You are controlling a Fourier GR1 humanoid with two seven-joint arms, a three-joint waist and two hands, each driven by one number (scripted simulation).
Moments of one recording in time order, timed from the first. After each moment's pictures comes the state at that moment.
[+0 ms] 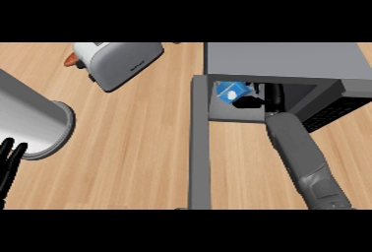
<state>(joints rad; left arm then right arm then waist) 0.33 0.04 0.20 -2.26 0.27 -0.31 0.09 -0.79 -0.12 -0.12 -0.51 0.17 -0.44 -0.51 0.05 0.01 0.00</state>
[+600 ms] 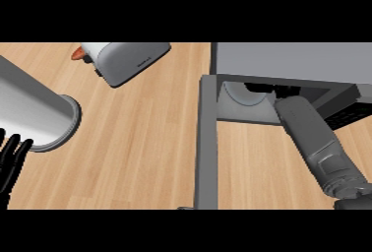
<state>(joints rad) 0.30 0.05 0.20 -2.23 0.23 -0.32 0.06 -0.97 -0.21 -0.13 -0.24 0.28 -0.70 -0.54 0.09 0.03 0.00</state>
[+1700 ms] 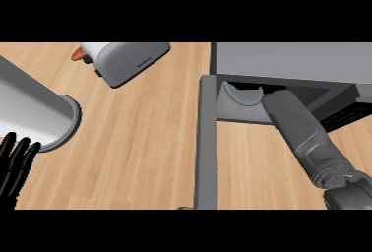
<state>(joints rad) 0.33 0.04 0.15 -2.26 0.15 -0.34 0.05 -1.08 -0.17 -0.14 -0.11 0.32 -0.70 -0.51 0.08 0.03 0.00</state>
